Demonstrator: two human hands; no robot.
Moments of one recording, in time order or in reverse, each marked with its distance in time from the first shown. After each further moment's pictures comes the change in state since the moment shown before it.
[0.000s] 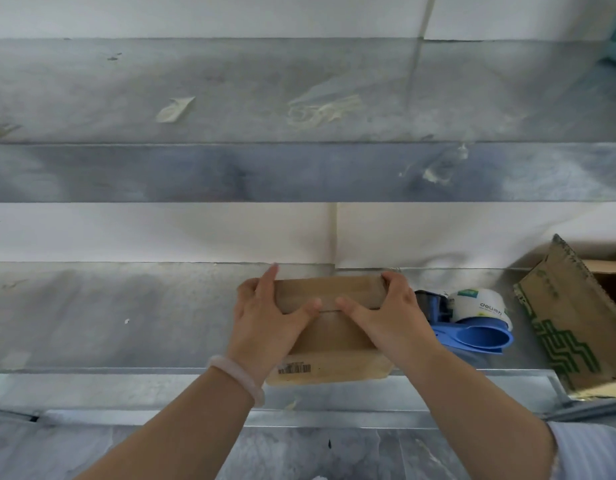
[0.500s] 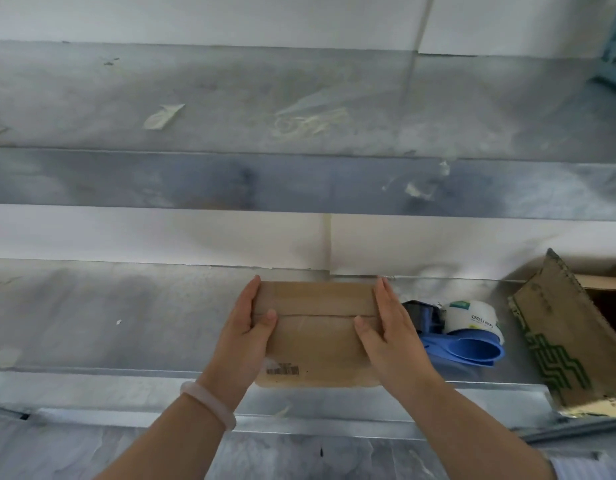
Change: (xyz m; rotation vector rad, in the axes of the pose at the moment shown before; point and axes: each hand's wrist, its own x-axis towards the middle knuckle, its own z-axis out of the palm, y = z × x) left_hand -0.012 -0.021 0.003 -0.447 -0.033 0.039; right_hand -0.001 0.033 0.001 0.033 -0.081 -0.213
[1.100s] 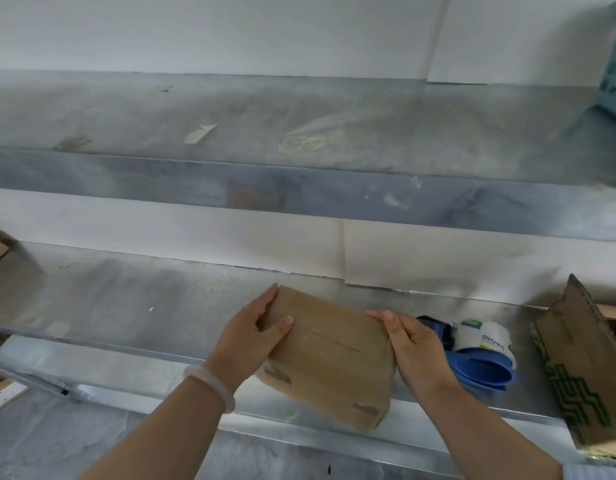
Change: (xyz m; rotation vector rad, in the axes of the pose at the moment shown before) left_hand -0.005 0.004 -0.010 0.415 0.063 0.048; right_hand 0.002 0.010 -0.023 0.281 0.009 -0.003
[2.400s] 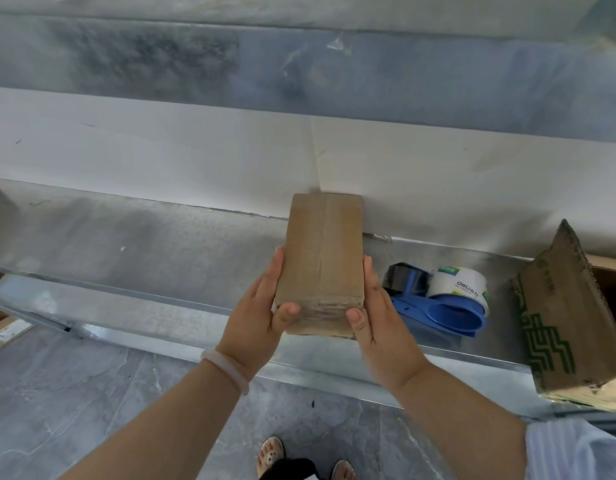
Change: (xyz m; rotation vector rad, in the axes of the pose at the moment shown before) left_hand -0.038 -0.008 0.086 0.006 0.074 0.334; right_hand -0.014 0.065 -0.006 -0.293 -0.233 -0.329
